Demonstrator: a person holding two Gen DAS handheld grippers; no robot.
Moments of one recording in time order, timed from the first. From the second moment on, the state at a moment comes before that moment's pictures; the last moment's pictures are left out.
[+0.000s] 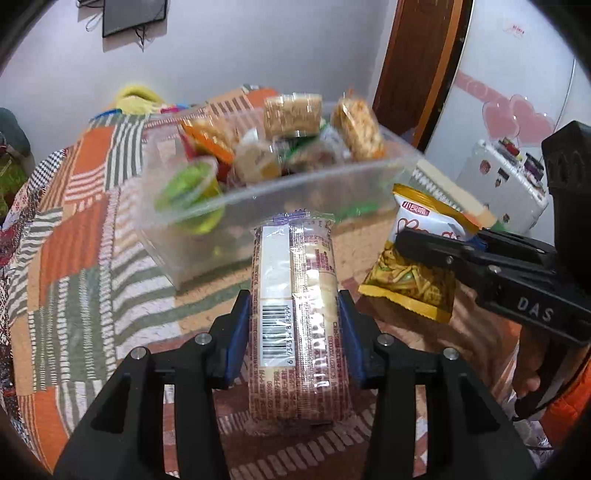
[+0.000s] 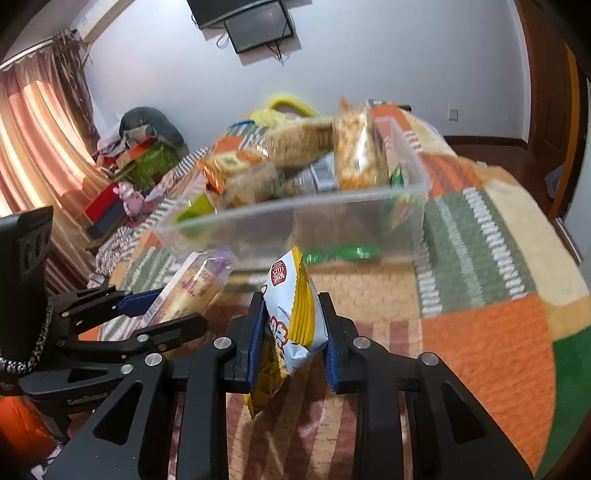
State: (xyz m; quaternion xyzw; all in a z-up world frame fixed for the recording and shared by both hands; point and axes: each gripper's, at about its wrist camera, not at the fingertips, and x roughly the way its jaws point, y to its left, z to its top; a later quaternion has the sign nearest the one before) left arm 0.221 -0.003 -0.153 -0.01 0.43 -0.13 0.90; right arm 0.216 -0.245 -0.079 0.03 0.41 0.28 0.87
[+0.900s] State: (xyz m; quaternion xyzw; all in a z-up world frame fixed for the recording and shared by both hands) left arm 0.327 0.014 -0.108 -0.04 0.37 -0.08 0.92; right arm 0.274 -0.210 -0.052 0.02 0.36 0.27 0.89
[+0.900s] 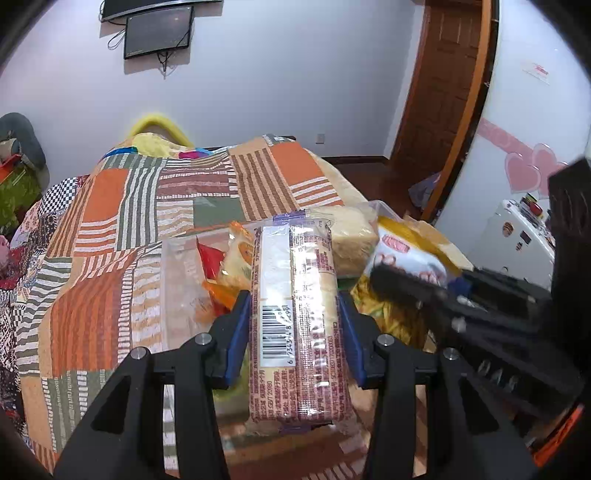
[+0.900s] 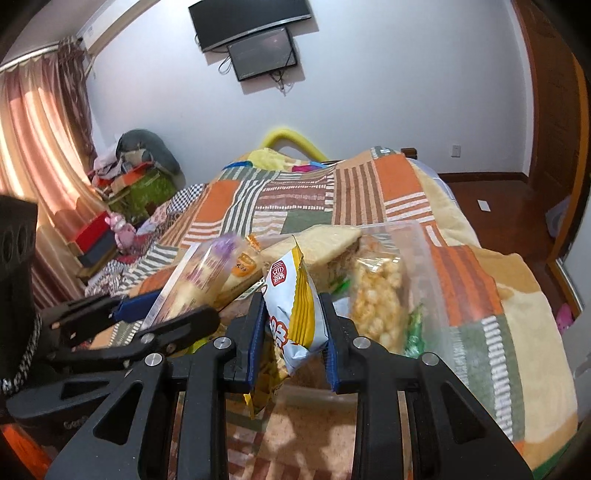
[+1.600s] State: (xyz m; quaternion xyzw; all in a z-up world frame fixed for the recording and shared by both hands) left arm 0.334 0.032 -0.116 -0.08 0.39 -0.09 0.91; right arm 0.276 -0.218 -0.051 0.00 0.37 0.26 0.89
